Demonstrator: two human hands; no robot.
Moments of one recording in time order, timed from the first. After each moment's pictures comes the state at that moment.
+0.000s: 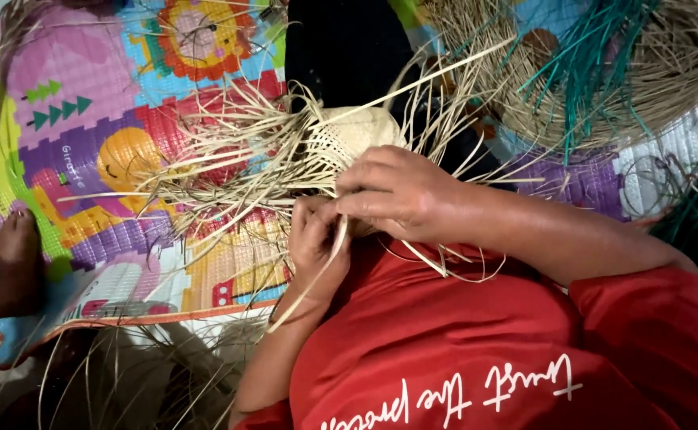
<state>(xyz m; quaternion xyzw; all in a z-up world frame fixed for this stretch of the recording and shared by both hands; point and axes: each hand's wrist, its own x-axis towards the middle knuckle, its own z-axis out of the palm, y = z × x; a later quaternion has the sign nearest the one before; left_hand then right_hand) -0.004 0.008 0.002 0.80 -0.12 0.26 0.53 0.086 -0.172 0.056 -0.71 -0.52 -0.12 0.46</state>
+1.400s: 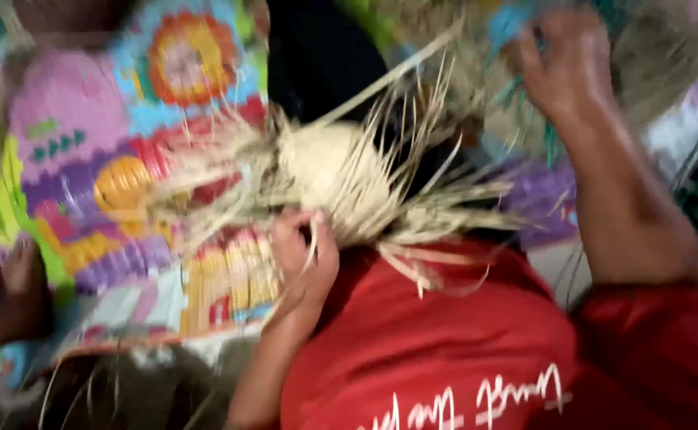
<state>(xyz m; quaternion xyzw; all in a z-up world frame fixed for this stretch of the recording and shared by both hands) -0.005 0.001 -0.008 0.90 -0.01 0.20 0.38 0.180 -0.404 -0.058 -0.94 -0.18 -0.24 0.15</state>
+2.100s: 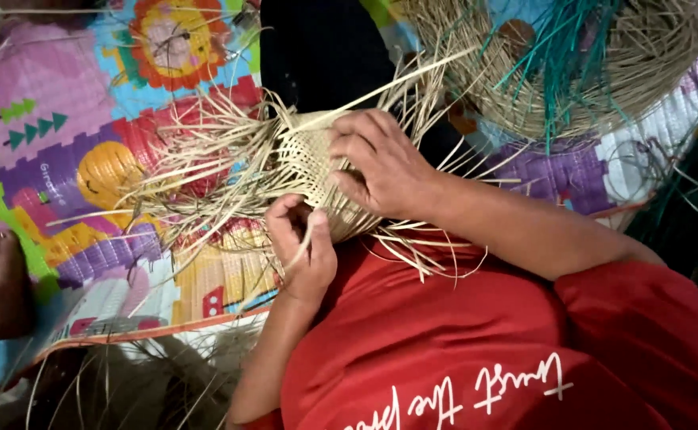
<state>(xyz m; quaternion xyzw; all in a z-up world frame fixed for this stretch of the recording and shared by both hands) -0.008 -0.001 0.001 0.79 0.01 0.20 0.58 0.099 -0.170 0.001 -0.81 -0.38 -0.20 0.39</state>
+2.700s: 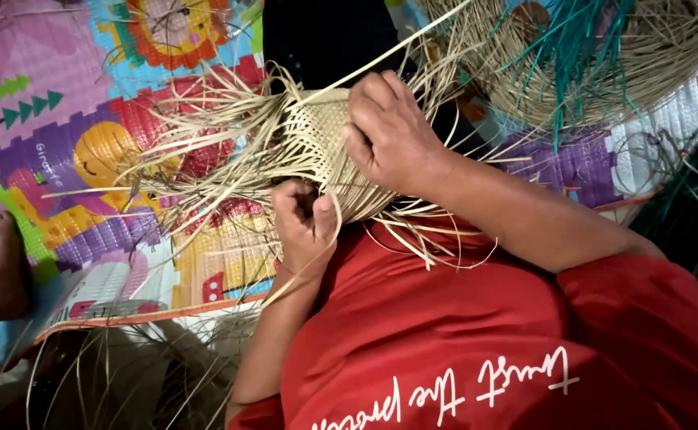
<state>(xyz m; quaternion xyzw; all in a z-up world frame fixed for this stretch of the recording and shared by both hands) -0.007 0.011 -0.018 0.81 0.00 0.10 0.57 0.108 -0.172 0.018 -0.86 -0.34 -0.16 0.34</state>
